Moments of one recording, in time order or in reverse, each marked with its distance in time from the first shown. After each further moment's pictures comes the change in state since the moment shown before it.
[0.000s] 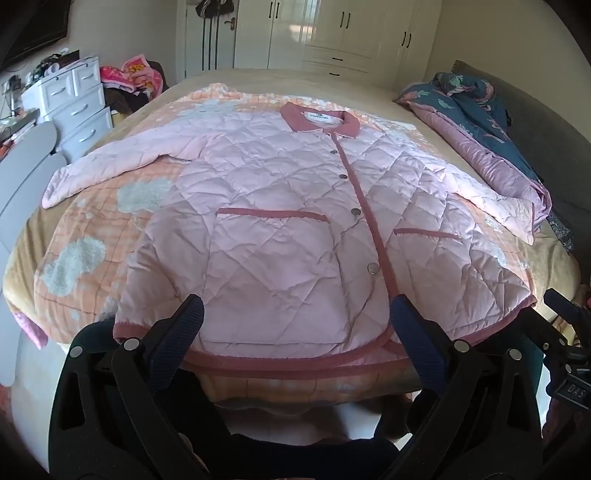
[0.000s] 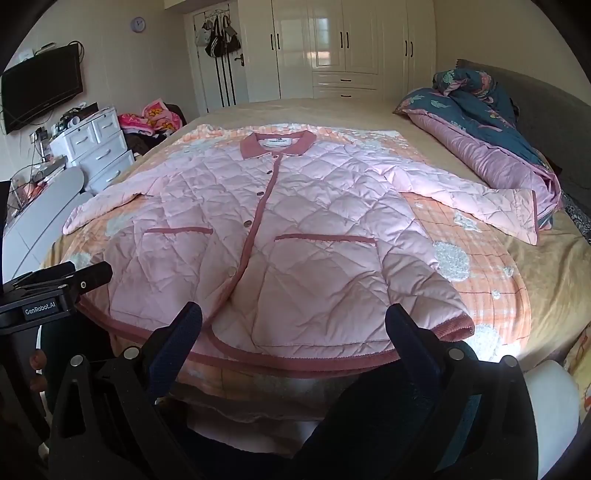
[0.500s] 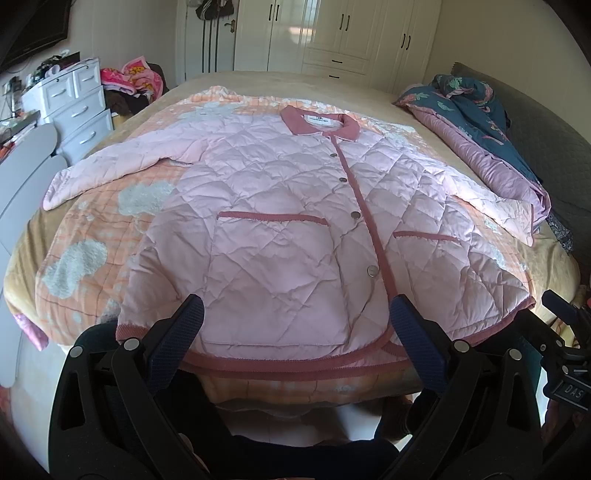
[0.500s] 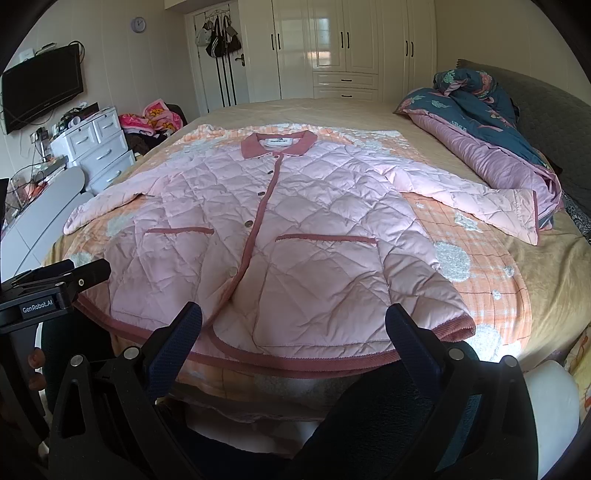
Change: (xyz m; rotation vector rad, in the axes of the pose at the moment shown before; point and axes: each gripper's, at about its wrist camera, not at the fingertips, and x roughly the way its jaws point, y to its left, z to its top) left arm -0.003 0.002 0.006 -0.004 -0.008 -0.004; right arm 0.001 0.000 -0.001 0.000 0.001 -0.001
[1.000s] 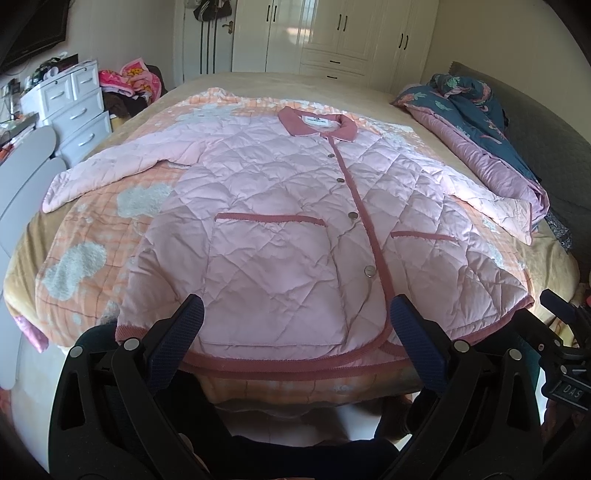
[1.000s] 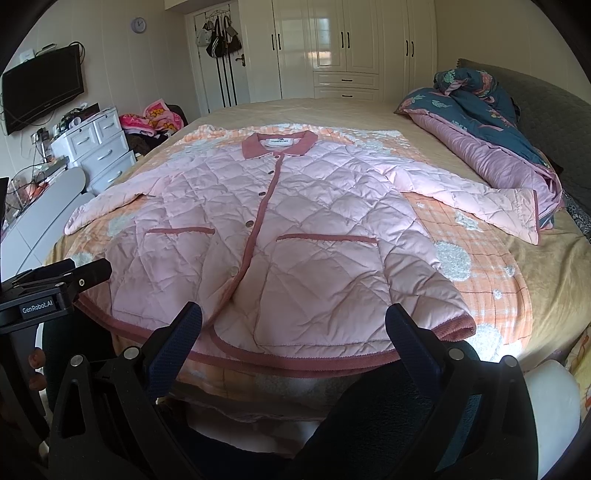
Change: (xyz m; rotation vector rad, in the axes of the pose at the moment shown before) left arm -0.003 -0.002 0.000 0.008 -0.004 -0.002; right arm 0.001 0.001 0.000 -0.001 0.000 0.005
